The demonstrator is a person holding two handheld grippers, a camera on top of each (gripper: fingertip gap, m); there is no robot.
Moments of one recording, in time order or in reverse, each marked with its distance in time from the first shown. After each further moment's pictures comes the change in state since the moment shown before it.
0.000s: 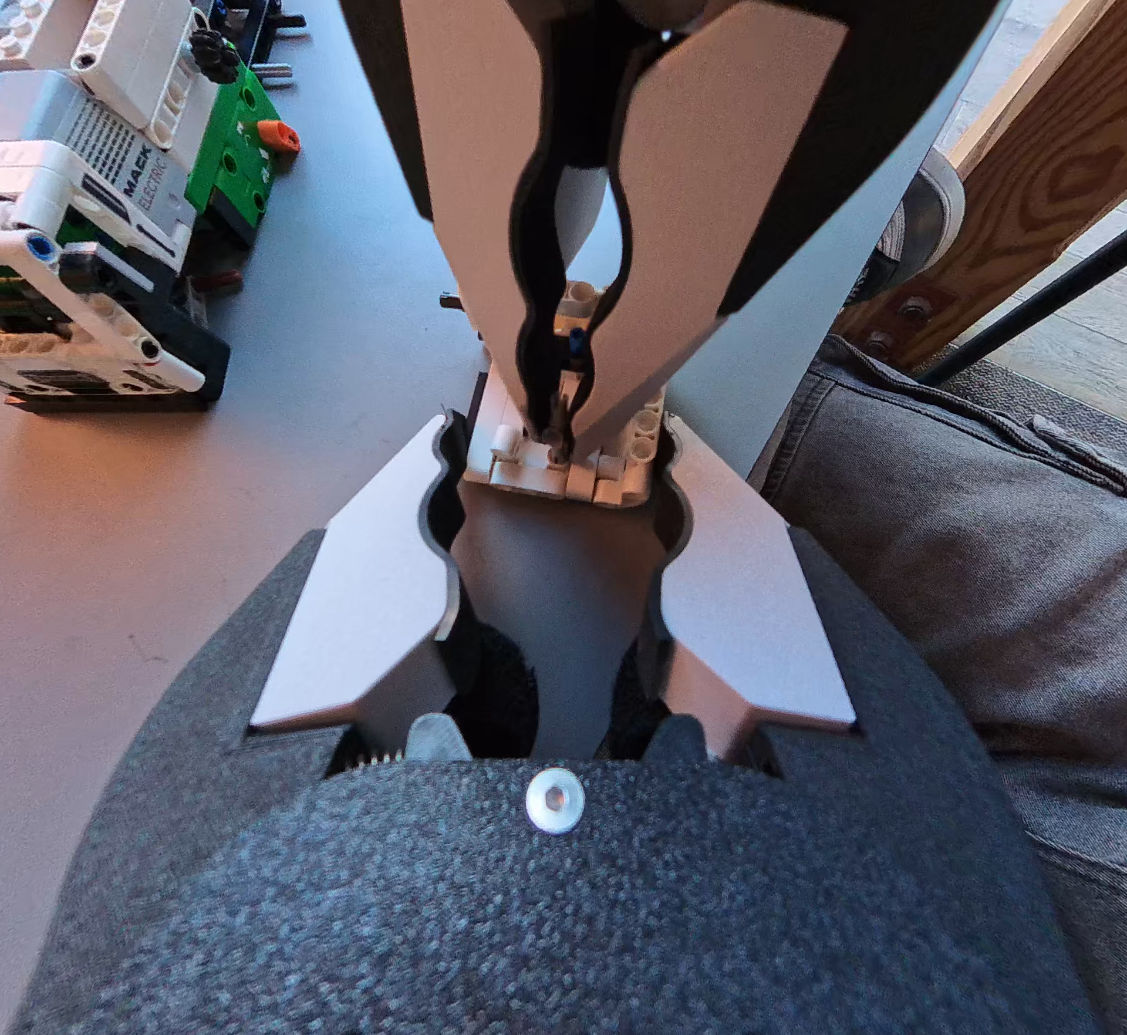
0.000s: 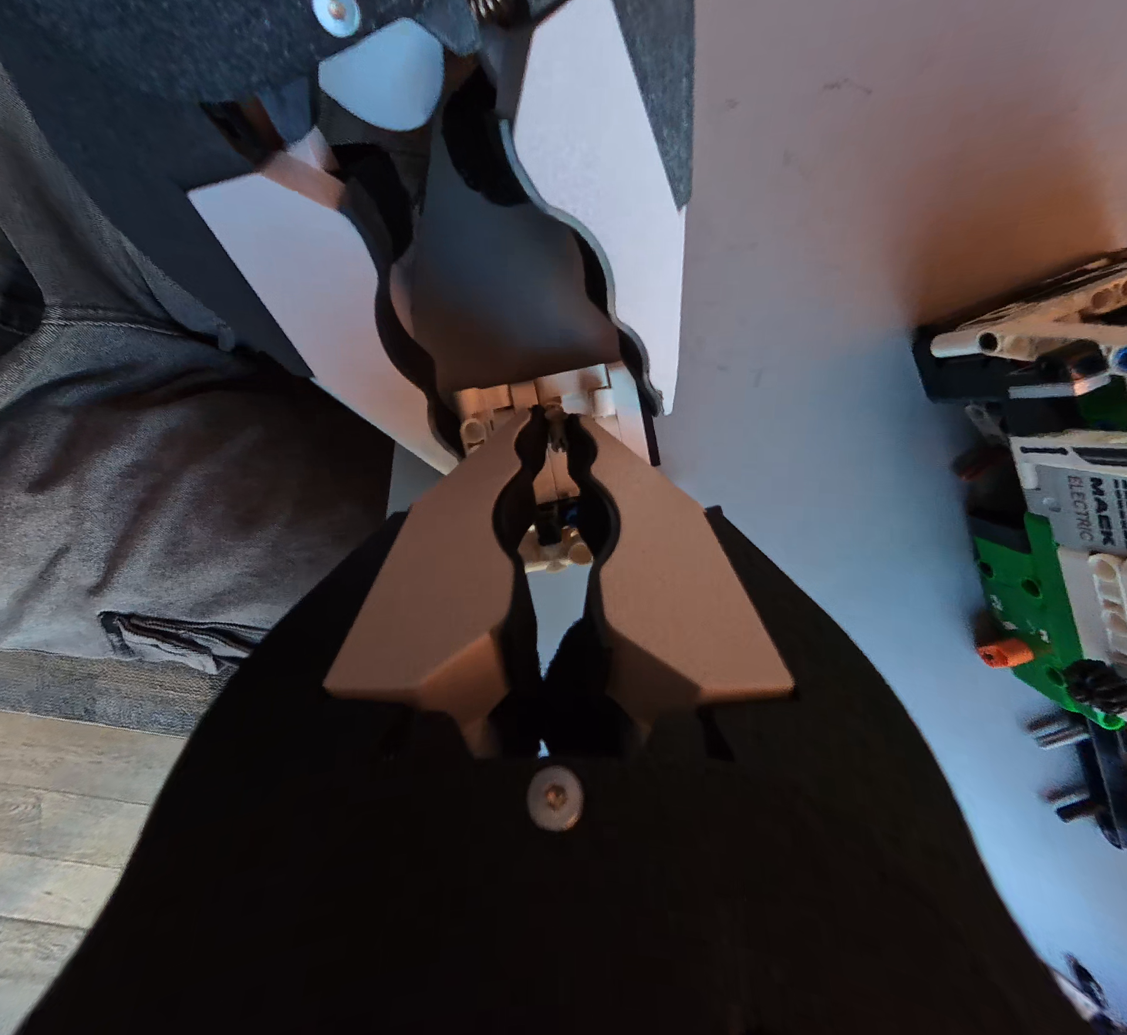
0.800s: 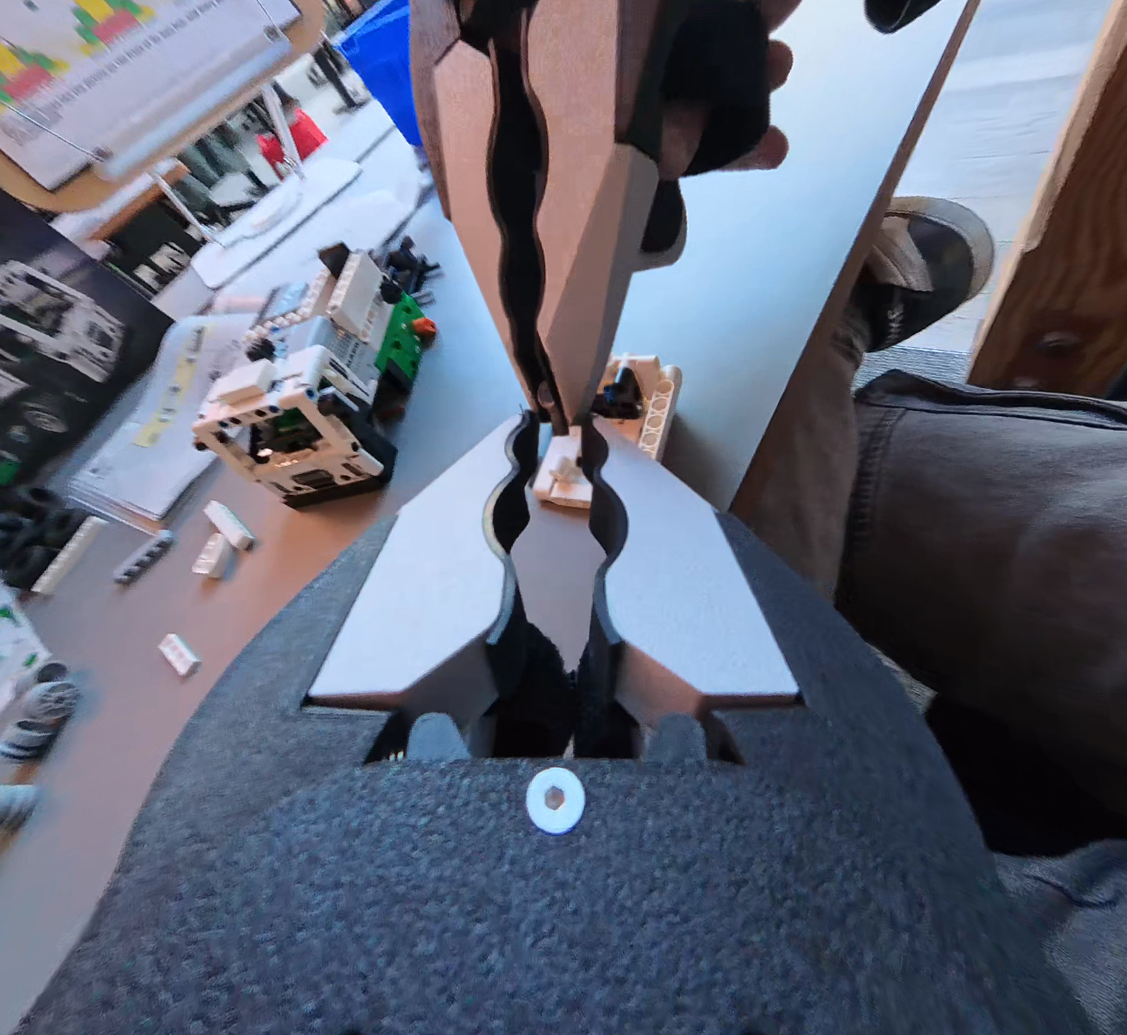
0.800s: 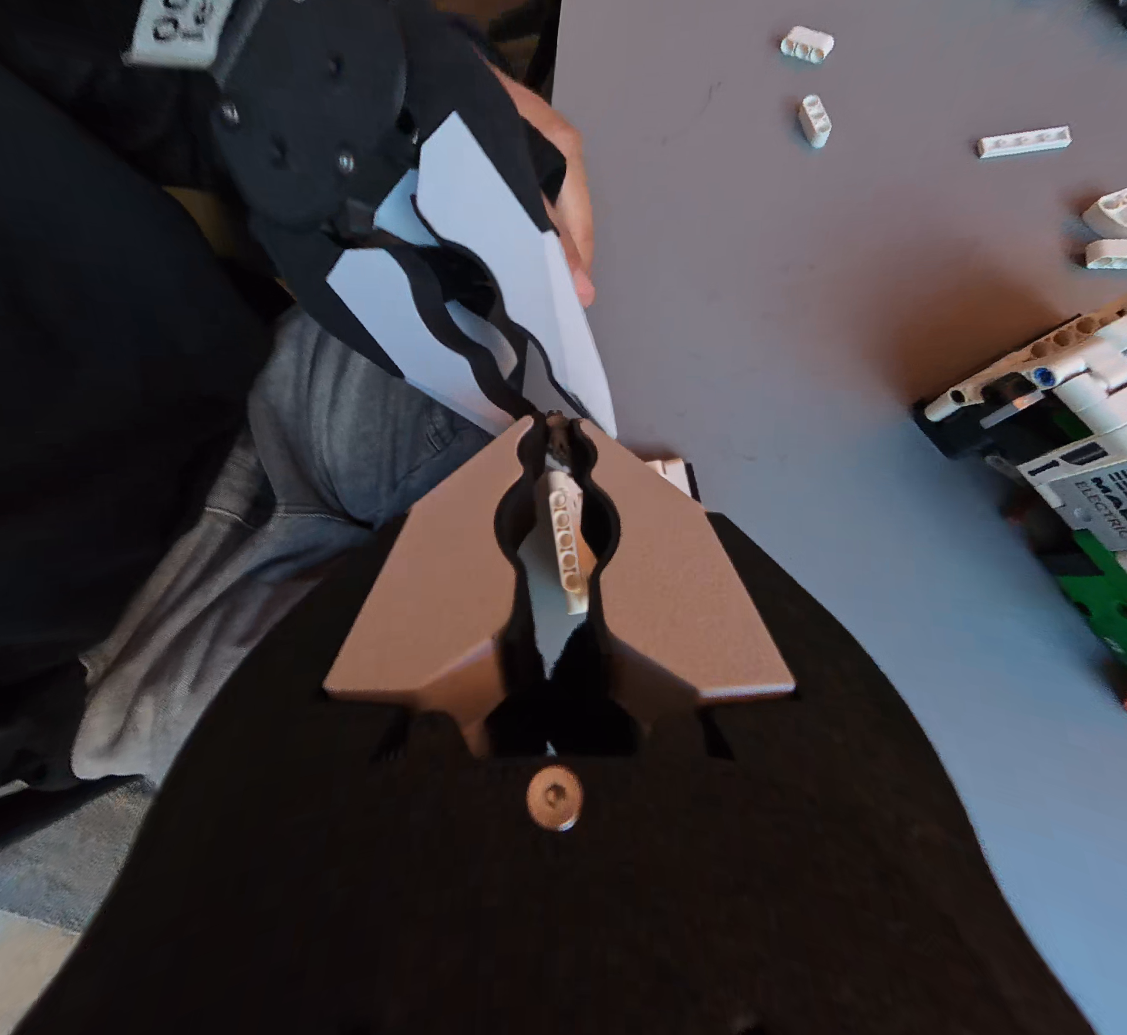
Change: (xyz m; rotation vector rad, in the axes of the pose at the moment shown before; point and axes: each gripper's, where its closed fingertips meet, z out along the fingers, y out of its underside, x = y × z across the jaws) left arm -0.003 -0.024 -0.052 0.286 -0.160 0.275; right arm -0.016 -0.047 -0.040 0.396 -0.115 0.201
